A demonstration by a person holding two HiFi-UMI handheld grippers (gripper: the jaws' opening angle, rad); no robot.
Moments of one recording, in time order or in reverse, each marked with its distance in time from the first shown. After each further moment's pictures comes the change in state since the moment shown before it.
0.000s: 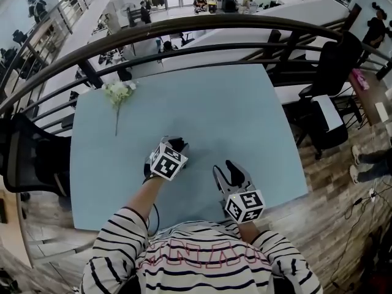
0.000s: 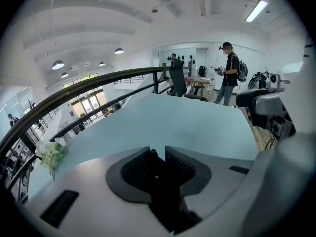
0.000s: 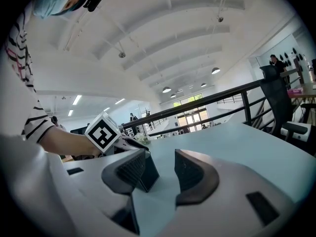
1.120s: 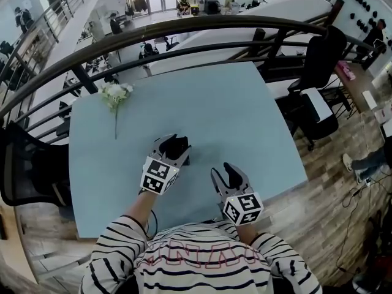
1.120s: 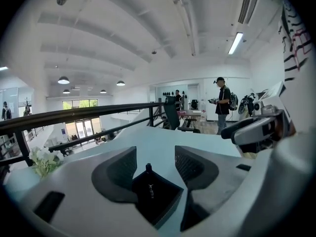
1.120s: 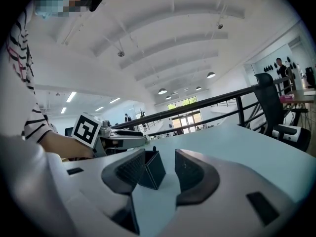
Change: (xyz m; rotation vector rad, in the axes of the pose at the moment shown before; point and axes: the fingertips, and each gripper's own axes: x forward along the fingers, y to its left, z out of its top) left arm -0.079 -0.007 0.020 -0.024 -0.426 -0.060; right arm -0.016 0.048 -0.012 -0.008 -0.021 -0.086
